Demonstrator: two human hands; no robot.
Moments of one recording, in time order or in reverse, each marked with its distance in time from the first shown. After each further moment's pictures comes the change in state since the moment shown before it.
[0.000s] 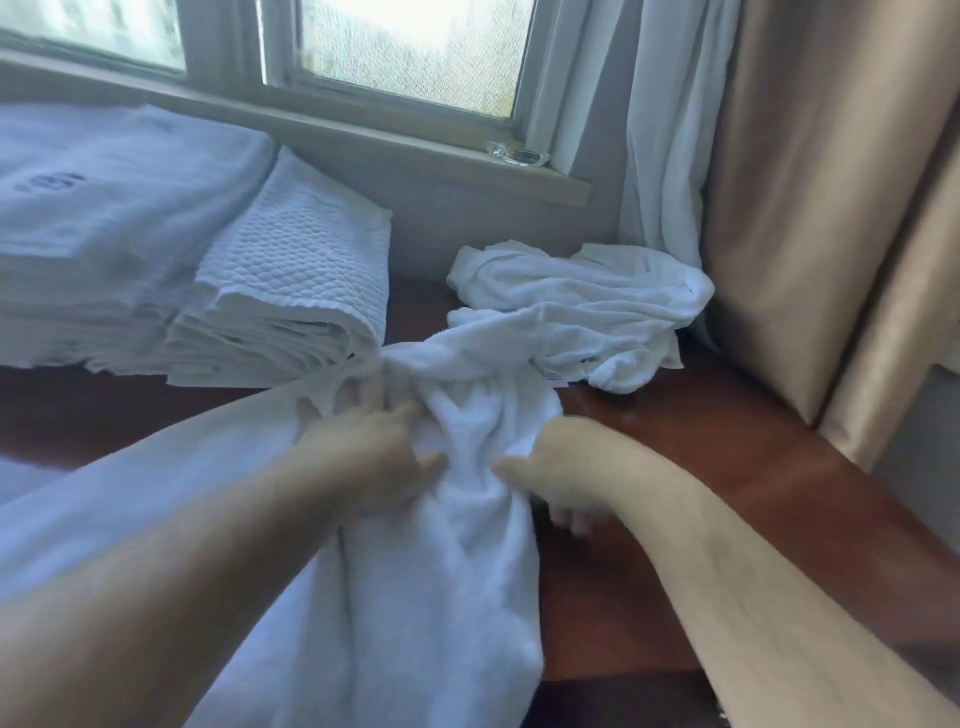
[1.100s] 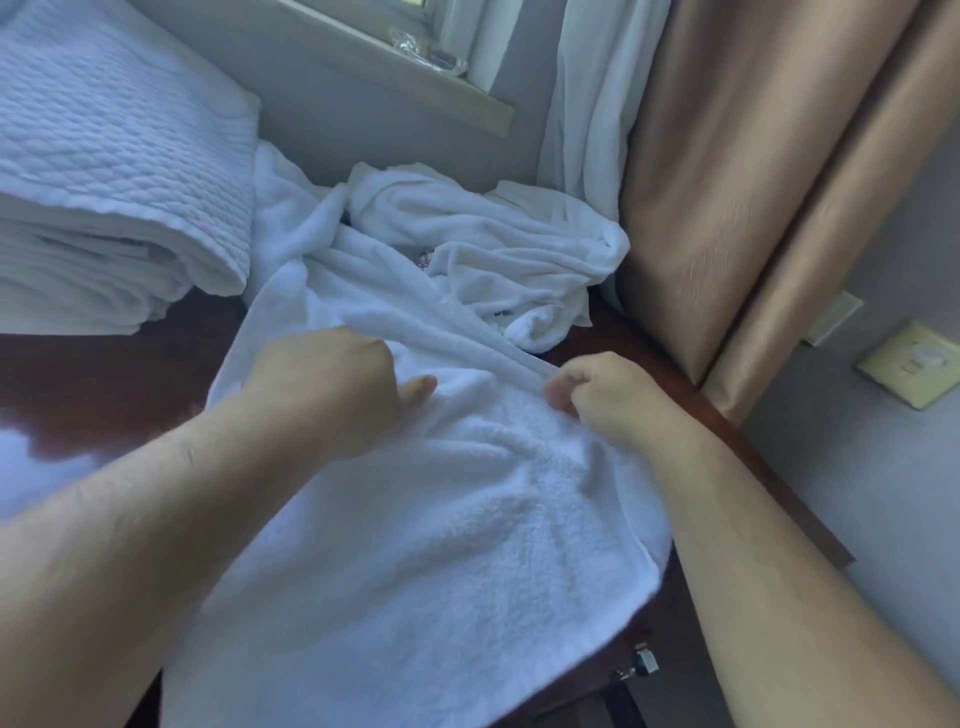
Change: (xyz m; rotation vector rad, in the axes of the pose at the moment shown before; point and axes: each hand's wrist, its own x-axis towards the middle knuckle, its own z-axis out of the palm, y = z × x) left_hand 0.040 0.058 -0.005 -0.031 0.148 0.149; right_hand 0.030 0.116 -0.036 0.256 0.372 0.135
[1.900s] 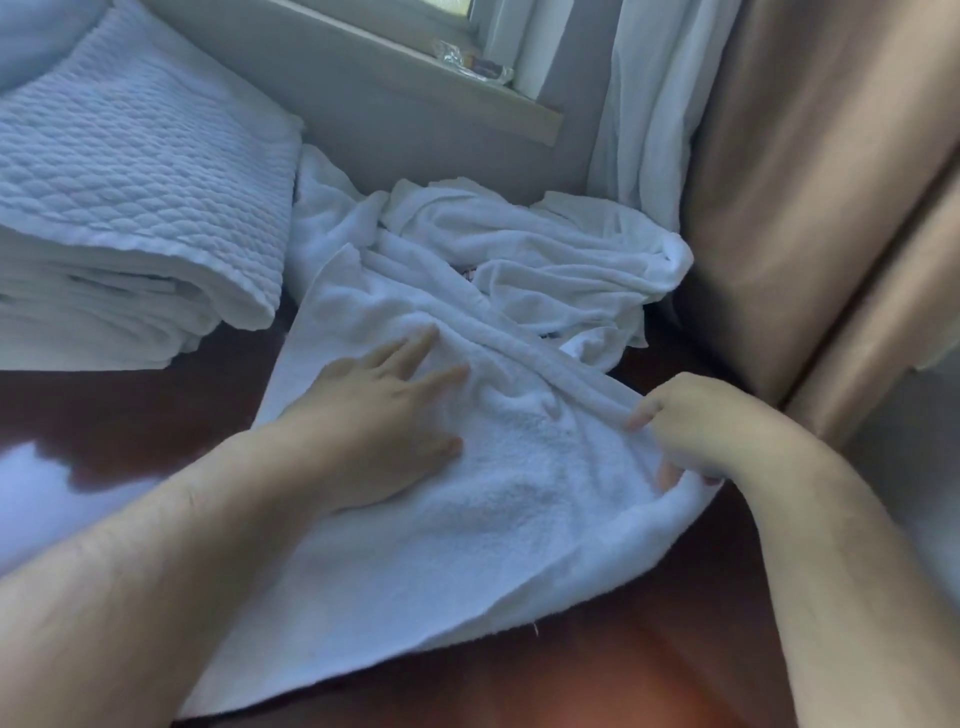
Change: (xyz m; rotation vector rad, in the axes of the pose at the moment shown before) left_hand 0.022 -0.020 0.018 -0.076 -0.107 0.212; right_hand 0.002 -0.033 -0.029 -0.430 -0.209 0.239
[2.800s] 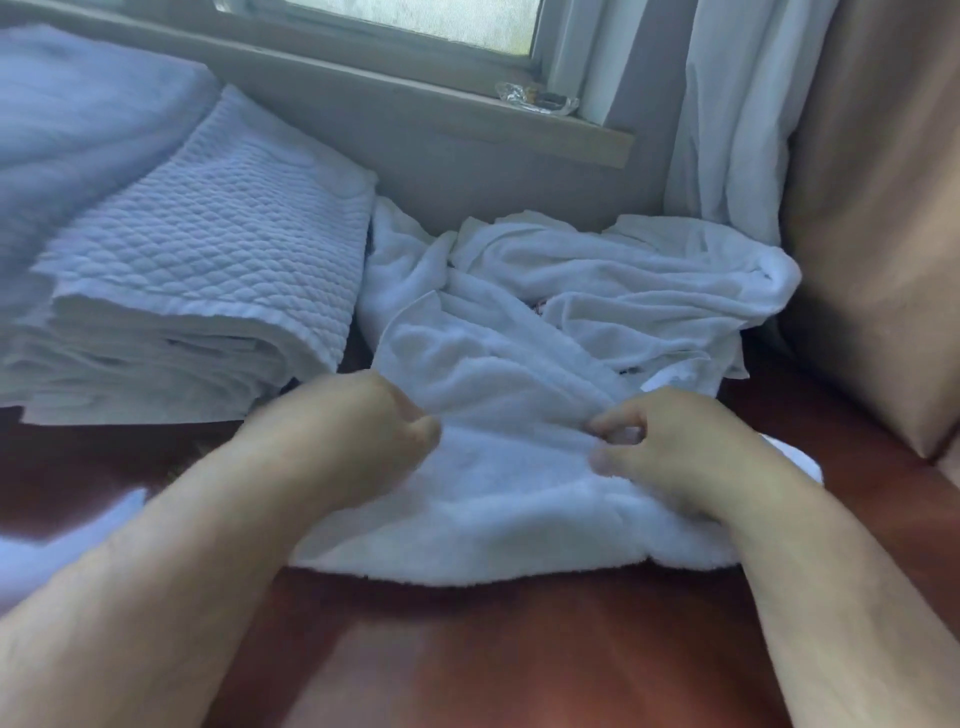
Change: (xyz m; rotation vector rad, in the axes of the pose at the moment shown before) left_hand -0.016 -0.028 -0.041 -0.089 0.057 -0.450; right_hand 0.030 -0.050 0.035 0.255 0.091 -0.356
